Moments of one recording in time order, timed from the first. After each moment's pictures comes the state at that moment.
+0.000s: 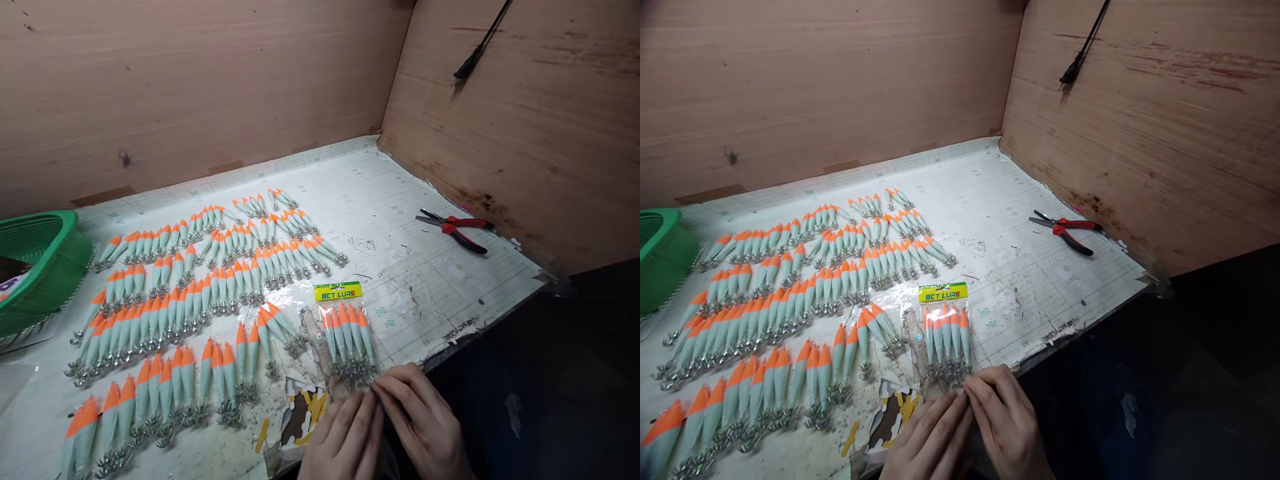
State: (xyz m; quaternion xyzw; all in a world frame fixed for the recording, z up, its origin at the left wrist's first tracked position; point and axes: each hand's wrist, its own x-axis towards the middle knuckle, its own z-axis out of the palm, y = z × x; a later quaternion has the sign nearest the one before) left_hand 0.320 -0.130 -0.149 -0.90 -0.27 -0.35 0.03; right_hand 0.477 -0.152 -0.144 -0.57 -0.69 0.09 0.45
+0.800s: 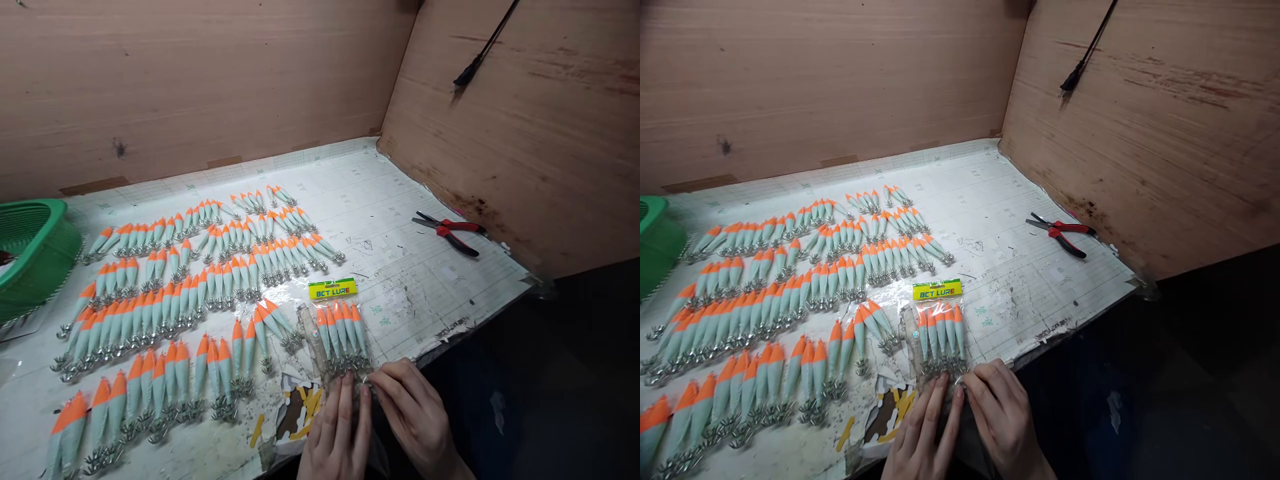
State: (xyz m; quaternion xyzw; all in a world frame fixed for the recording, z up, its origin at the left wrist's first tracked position) left_hand 0.328 -0.154 -0.173 -0.86 -0.41 -0.27 0.12; right_hand 0.481 -0.147 -0.144 -0.54 -0.73 0.04 0.42
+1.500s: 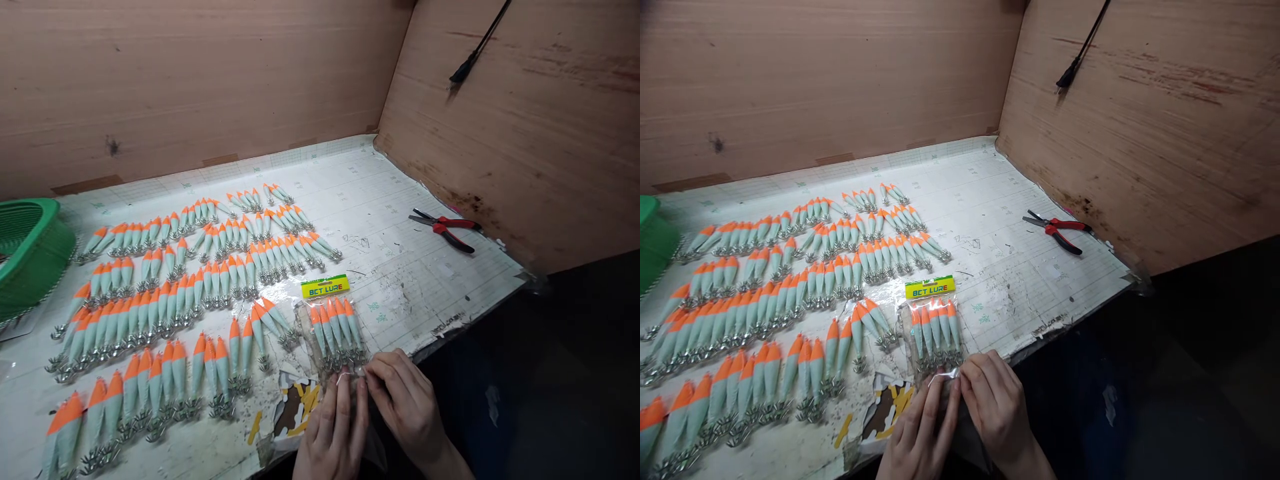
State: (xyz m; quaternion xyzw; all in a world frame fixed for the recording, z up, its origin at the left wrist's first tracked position) left_hand 0.323 -0.149 -0.164 -0.89 -0.39 -0.23 0.13; right_hand 0.477 -0.139 -0.144 -0.56 -0.73 -0.02 0.40
